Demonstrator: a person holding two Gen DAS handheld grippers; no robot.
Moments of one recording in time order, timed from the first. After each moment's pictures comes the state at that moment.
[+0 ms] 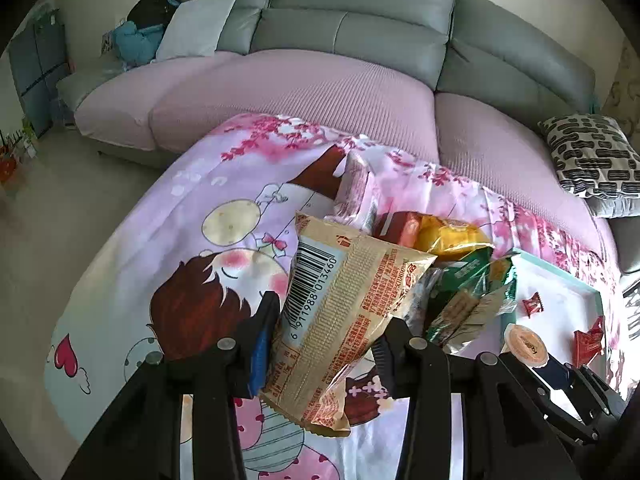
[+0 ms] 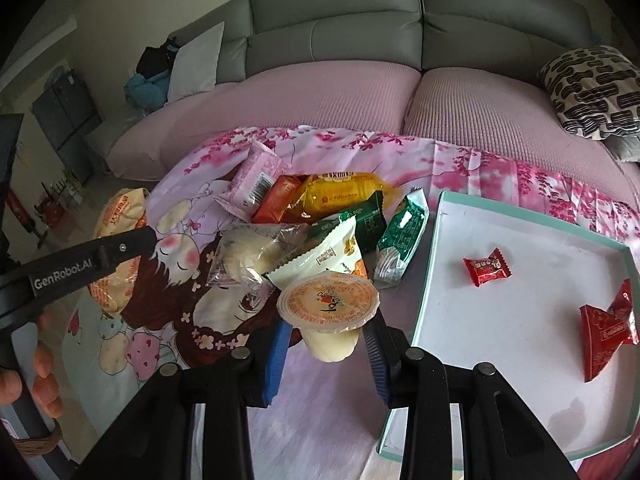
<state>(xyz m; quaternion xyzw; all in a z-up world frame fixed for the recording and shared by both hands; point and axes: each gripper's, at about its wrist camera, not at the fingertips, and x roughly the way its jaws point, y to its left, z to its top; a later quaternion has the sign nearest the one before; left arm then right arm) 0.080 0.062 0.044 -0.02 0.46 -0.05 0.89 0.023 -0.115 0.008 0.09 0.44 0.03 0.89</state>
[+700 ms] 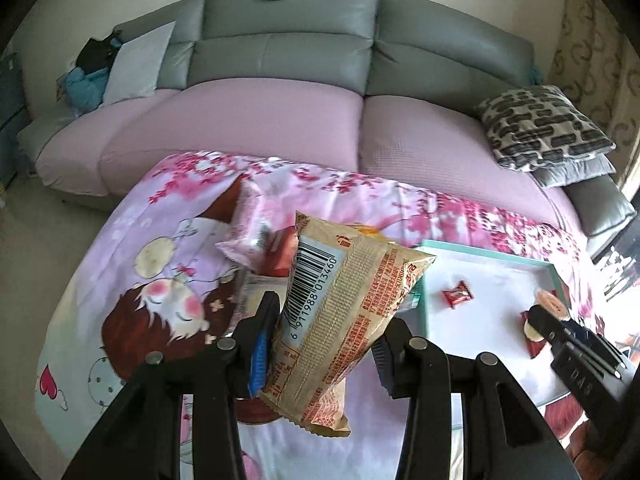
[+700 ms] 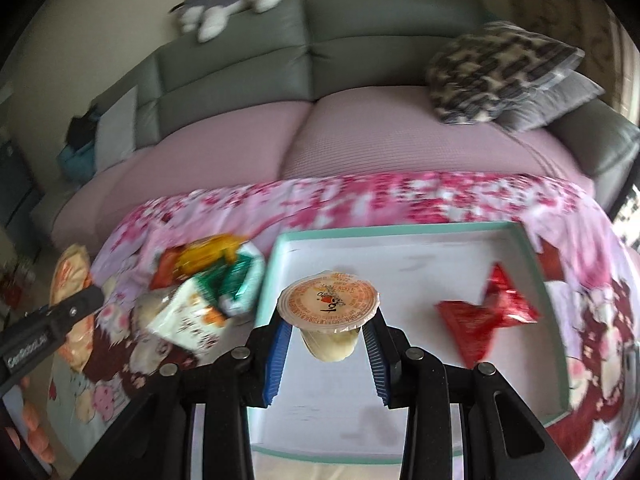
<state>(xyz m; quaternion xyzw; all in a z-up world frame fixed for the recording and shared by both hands) 0.053 -0.027 0.072 0.03 0.43 -0.13 0.89 -0.021 -0.229 0.043 0.15 0.39 -0.13 0.90</state>
